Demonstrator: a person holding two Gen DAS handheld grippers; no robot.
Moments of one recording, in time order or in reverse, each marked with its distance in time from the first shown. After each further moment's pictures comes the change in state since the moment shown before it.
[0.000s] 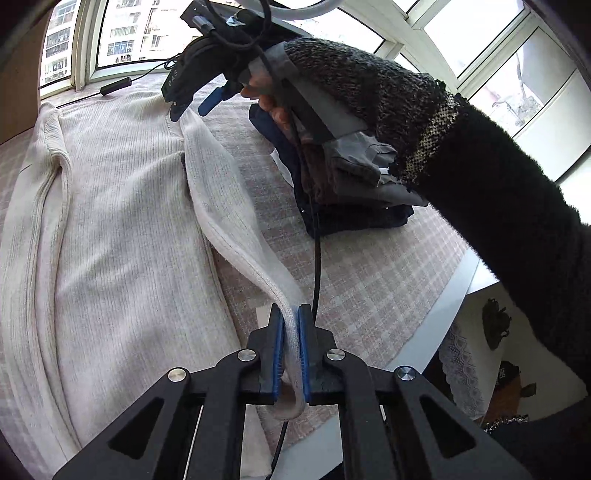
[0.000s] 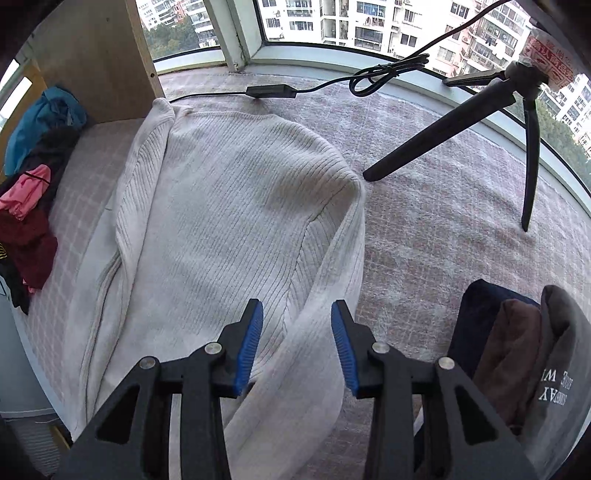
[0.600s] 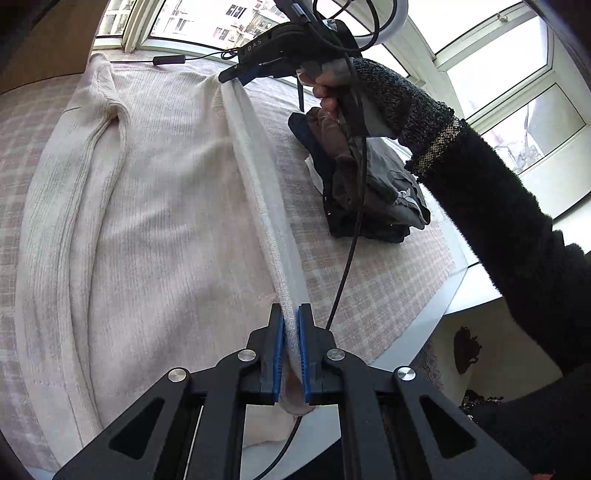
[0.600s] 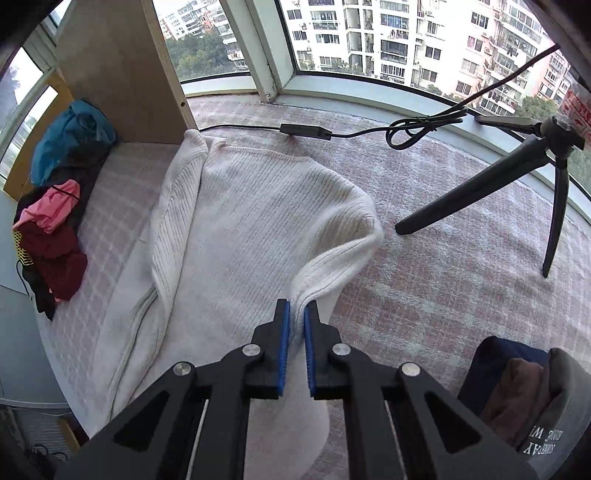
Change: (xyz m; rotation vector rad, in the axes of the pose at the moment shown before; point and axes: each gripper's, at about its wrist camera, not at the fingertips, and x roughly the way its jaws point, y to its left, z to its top) left arm -0.038 0.075 -0.036 -0.195 -0.015 -0.068; right arm -0.021 0.018 0.020 -0.059 -0.097 0.180
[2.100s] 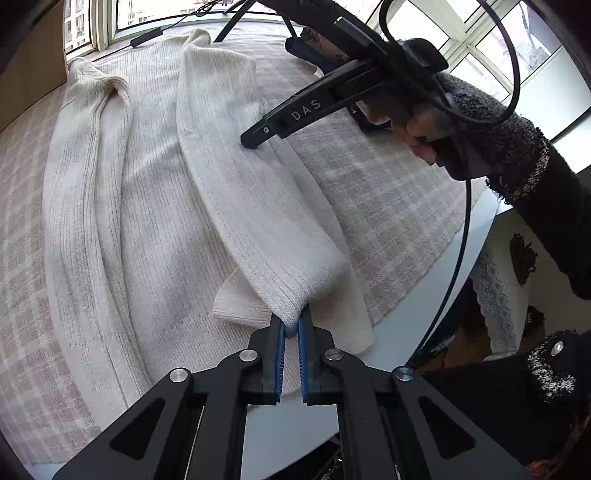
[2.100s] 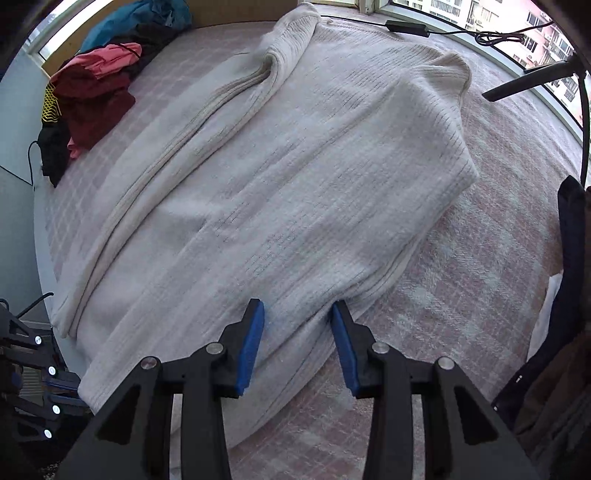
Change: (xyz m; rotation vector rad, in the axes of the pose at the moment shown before) left arm -0.005 -0.005 -0.042 0.226 0.206 0.127; right arm 0.020 0.056 -0.172 -0.174 0.123 -0.004
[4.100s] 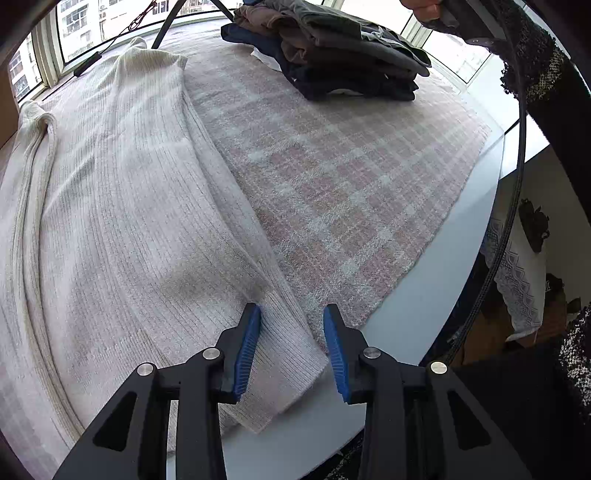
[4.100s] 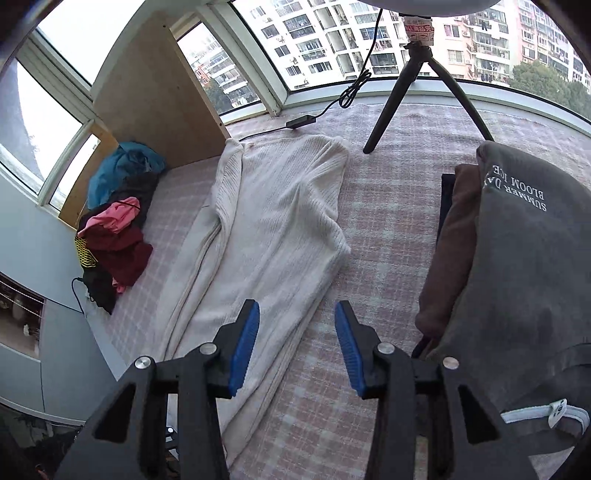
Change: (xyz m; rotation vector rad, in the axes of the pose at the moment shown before) left arm 0.075 -0.058 0.006 0.172 0.049 0.139; right arm -0.124 -0.089 -0.021 0.362 -0.266 0.124
